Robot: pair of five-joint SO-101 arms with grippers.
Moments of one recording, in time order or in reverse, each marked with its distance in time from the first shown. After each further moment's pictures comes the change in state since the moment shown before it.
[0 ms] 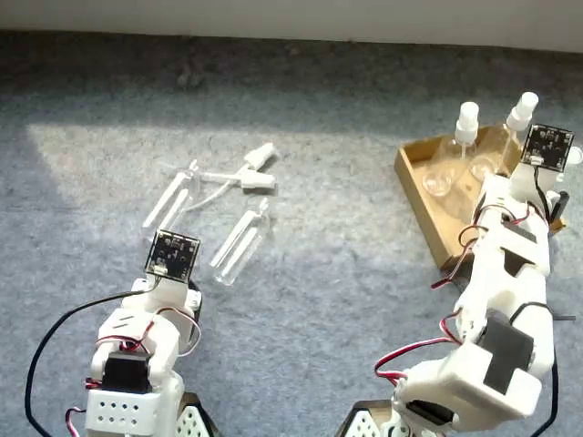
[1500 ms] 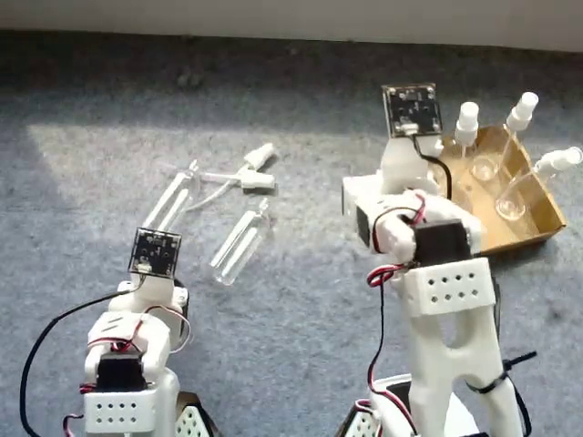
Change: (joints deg) left arm -5.6 0.0 -0.1 0.0 0.0; right arm -40.1 -36.0 -13.7 63.2 -15.0
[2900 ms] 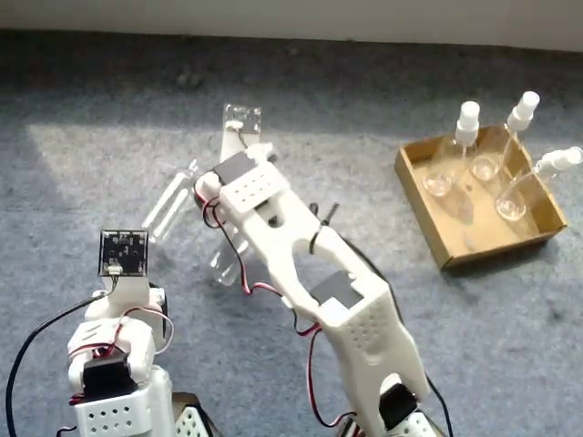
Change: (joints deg) left arm -10.2 0.0 -4.6 5.3 0.0; right arm -26.5 72.8 -49.0 3.2 -34.5
